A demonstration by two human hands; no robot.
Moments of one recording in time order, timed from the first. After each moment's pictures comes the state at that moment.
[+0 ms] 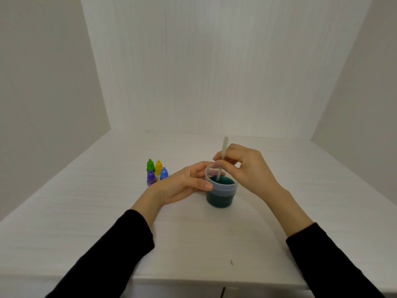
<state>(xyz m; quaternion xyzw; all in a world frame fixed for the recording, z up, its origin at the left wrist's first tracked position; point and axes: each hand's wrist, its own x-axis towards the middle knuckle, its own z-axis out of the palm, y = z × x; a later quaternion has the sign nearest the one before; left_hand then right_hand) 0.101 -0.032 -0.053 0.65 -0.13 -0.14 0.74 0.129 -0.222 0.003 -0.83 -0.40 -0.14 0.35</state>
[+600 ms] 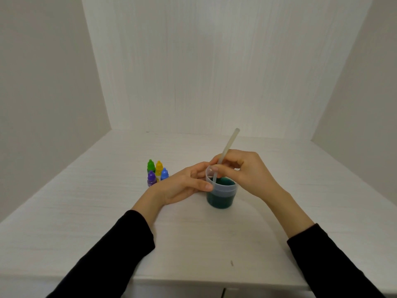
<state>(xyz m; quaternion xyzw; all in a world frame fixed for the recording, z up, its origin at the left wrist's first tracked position) 0.099 -0.032 -0.052 0.66 -0.14 -0.13 0.73 0.128 -0.221 0.001 -0.80 -0.40 -0.05 0.44</state>
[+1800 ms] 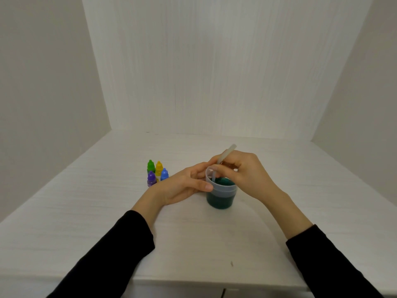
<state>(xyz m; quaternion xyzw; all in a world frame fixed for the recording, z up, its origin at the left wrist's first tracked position) 0.100 -0.032 -0.053 0.65 -0.15 -0.14 0.73 0.129 -0.219 -0.002 -0.81 -0.42 -0.07 0.41</state>
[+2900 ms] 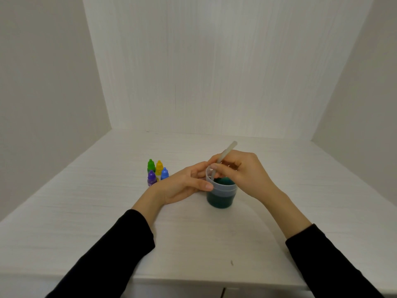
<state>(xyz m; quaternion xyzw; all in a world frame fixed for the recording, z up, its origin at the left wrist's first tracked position) 0.098 -0.033 -0.052 0.66 -0.14 -0.13 0.73 0.129 -0.218 -0.004 -0.80 -0.41 -0.07 0.43</state>
